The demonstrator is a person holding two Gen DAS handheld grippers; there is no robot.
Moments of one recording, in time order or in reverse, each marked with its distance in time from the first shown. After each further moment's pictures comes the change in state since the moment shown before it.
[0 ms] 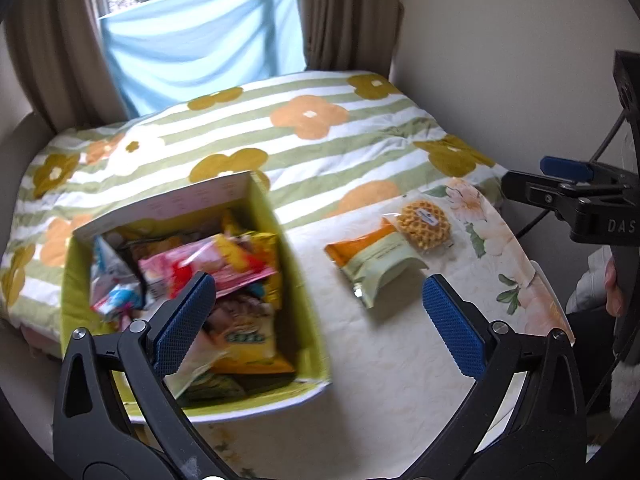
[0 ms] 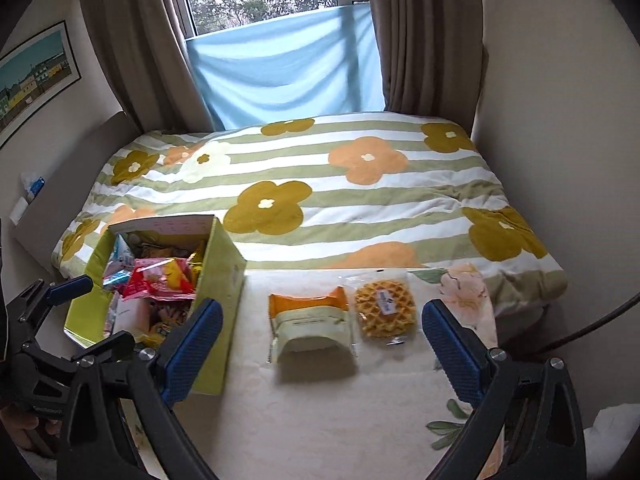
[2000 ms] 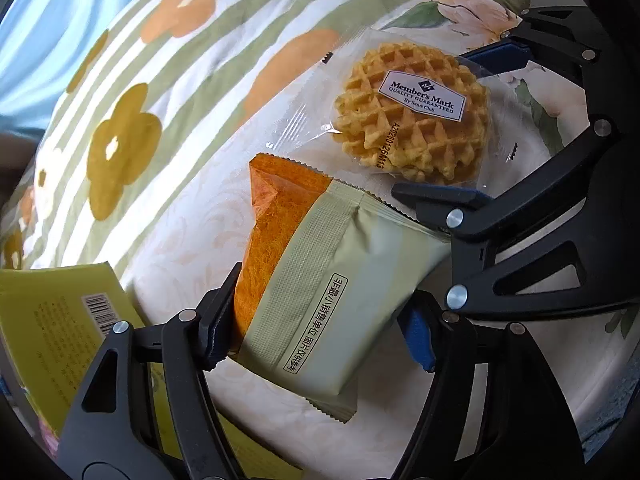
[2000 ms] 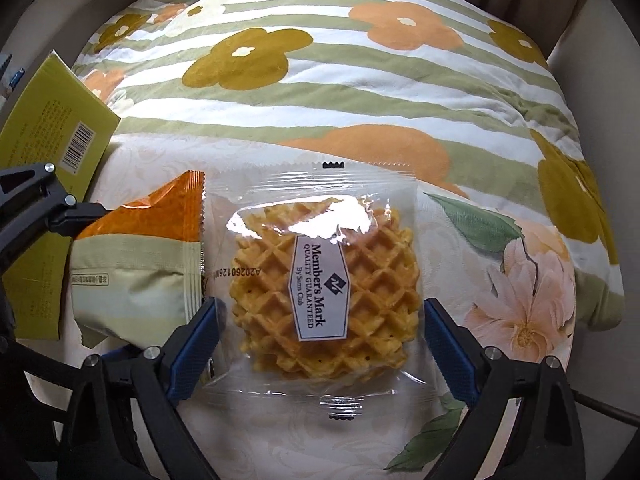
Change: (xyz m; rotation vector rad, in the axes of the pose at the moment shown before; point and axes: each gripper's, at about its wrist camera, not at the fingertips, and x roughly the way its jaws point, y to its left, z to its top) left arm 0.265 -0.114 0.012 0.396 0.527 -0.013; right arm 0.239 -0.066 -0.033 -0.261 0.433 0.051
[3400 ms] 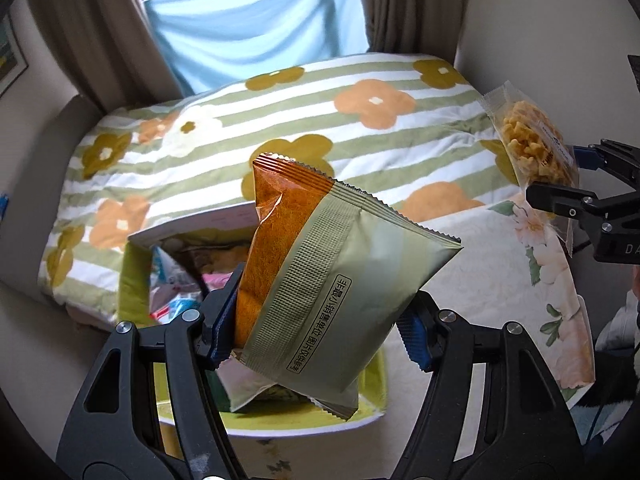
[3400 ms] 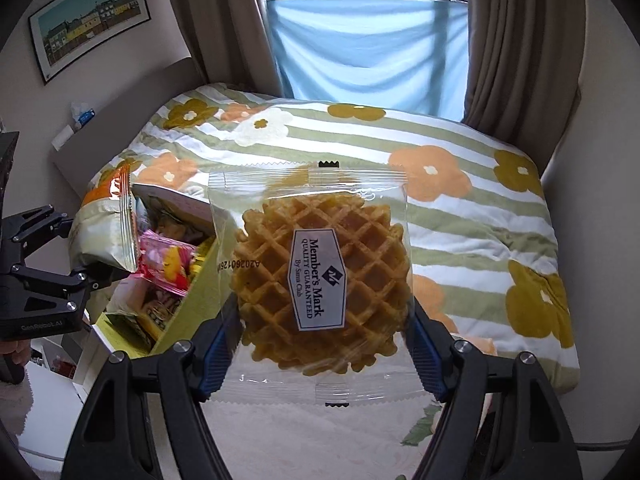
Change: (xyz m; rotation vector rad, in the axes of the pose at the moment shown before) left arm -0.232 0.140 -0.160 -0.550 -0.386 0.172; right arm -0.217 0.089 0.033 -0.080 -0.393 0.098
